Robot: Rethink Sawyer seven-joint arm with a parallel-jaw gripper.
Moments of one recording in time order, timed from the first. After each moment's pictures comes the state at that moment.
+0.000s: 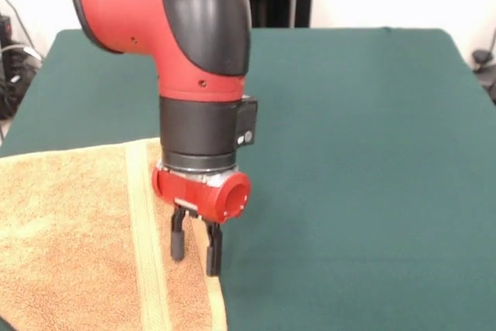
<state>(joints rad) -0.36 -0.26 0.12 1.36 0.23 -0.02 1.87</state>
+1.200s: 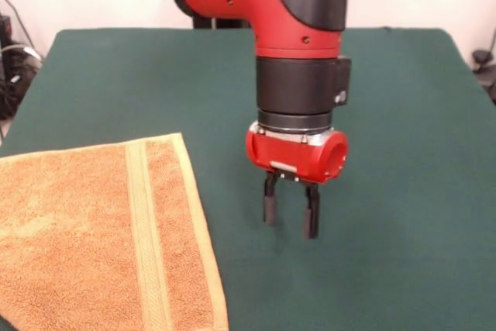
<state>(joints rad) -0.22 -0.36 0.12 1.54 0.39 -0.07 1.88</state>
